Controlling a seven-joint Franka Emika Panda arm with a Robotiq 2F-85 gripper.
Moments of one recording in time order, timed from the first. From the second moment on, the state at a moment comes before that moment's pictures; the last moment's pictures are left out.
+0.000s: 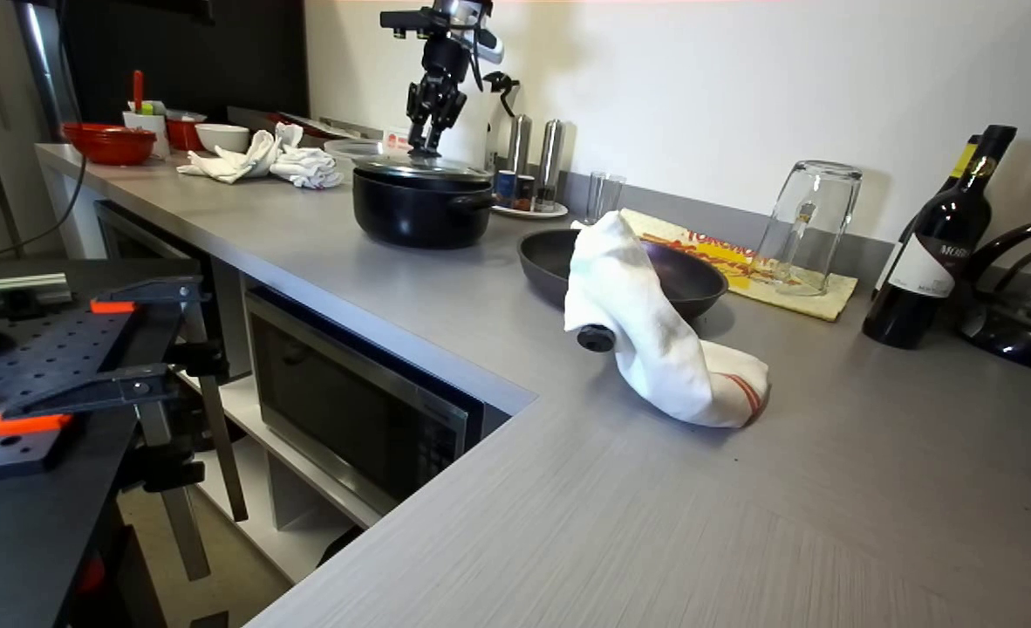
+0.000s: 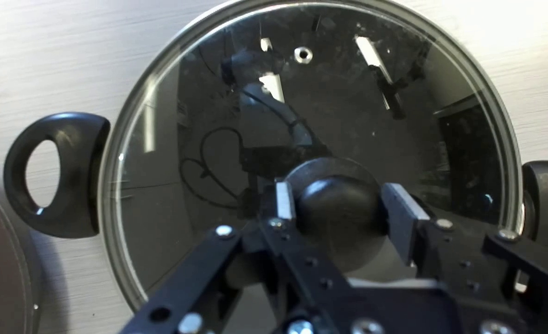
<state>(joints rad) 0.39 0.59 0.19 -1.50 -0.08 1.80 0.24</state>
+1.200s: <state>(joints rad) 0.35 0.61 0.19 -1.50 0.01 1.80 0.19</state>
